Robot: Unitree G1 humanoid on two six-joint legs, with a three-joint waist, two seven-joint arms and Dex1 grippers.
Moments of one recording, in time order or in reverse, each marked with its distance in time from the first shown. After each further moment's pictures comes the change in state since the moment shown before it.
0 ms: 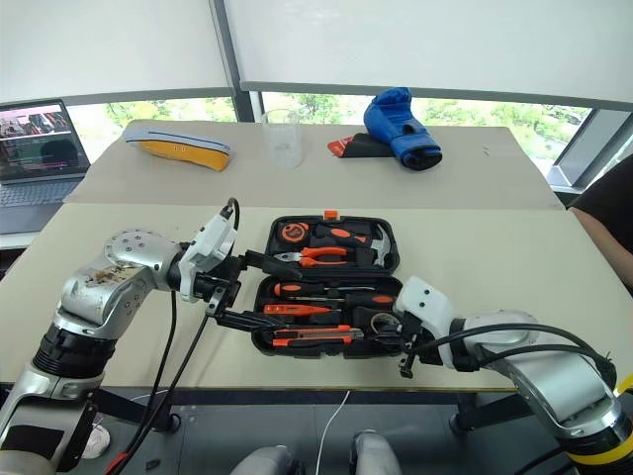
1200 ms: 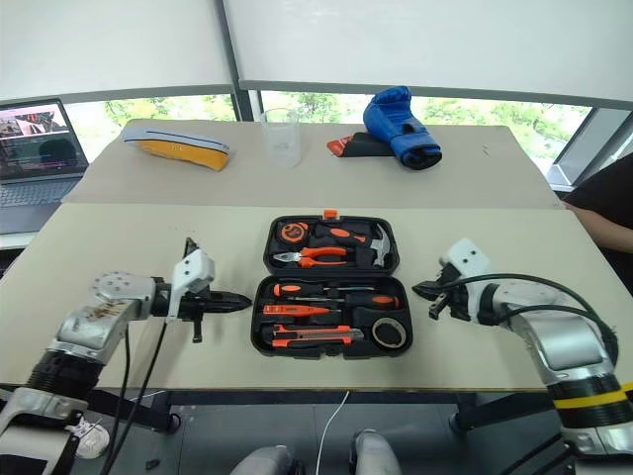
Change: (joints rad) left arm 0.161 0.004 0.001 0.352 0.273 -0.222 0.201; right arm -0.221 0.104 0.007 0.591 -0.200 -0.304 0.044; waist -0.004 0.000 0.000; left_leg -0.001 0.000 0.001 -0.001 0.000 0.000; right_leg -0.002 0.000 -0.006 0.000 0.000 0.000
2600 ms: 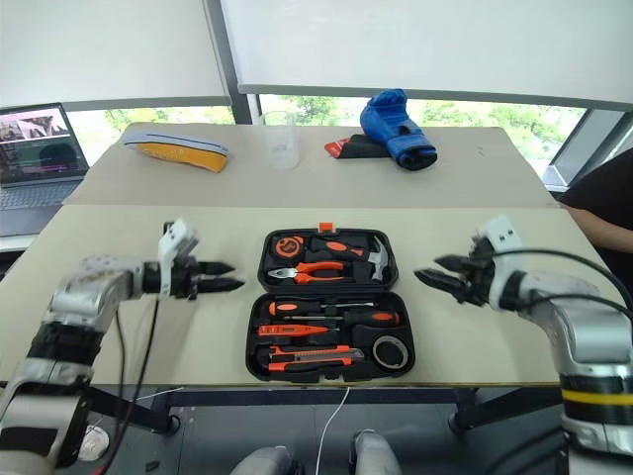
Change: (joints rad) left arm -0.271 -0.055 0.158 0.195 -0.107 0.498 0.108; right arm -0.150 0.127 -0.259 -0.006 0.139 0.327 -0.068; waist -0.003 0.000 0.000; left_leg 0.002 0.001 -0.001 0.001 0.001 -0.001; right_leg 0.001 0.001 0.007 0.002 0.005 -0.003
